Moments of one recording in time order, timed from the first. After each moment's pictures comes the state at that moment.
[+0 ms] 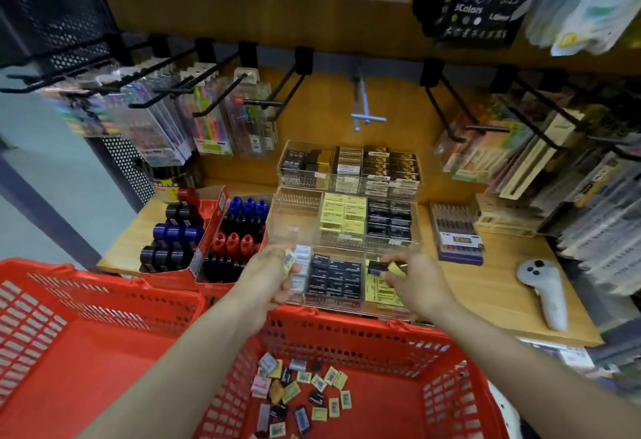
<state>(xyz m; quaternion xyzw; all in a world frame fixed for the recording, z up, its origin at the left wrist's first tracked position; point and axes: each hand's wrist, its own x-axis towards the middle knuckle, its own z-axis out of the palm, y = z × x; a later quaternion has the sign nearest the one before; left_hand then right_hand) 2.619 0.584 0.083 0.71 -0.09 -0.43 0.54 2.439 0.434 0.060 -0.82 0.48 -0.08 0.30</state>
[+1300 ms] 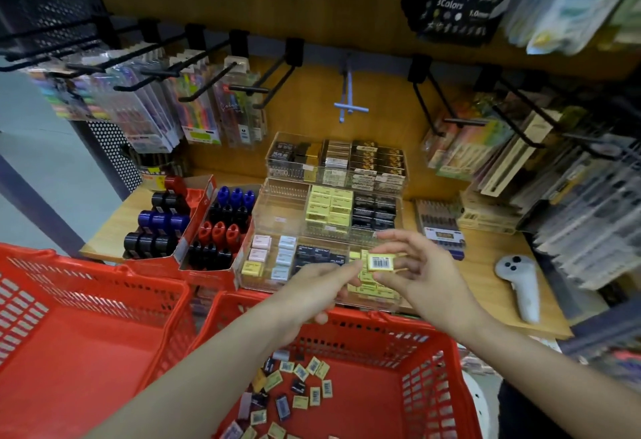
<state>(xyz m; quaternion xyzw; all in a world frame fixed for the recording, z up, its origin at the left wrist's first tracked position) 2.548 0.572 0.095 0.71 -0.25 -0.53 0.40 2.395 0.462 0.111 -0.78 0.31 -0.22 0.50</state>
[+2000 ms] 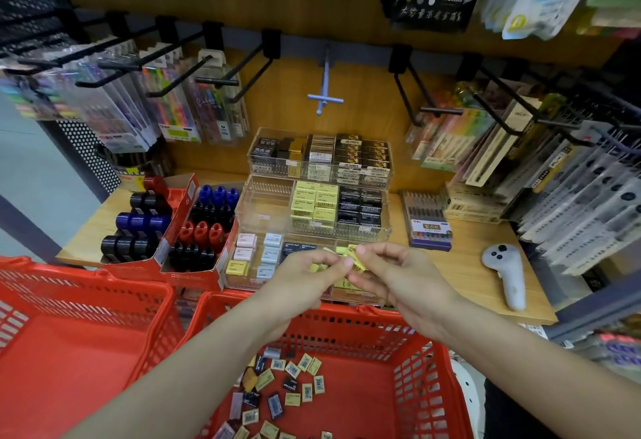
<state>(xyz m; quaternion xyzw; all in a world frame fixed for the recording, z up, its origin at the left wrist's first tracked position) 2.544 0.568 0.100 0.68 -0.30 -0.49 0.46 2.406 0.468 0.108 -0.48 0.39 -0.20 0.76</state>
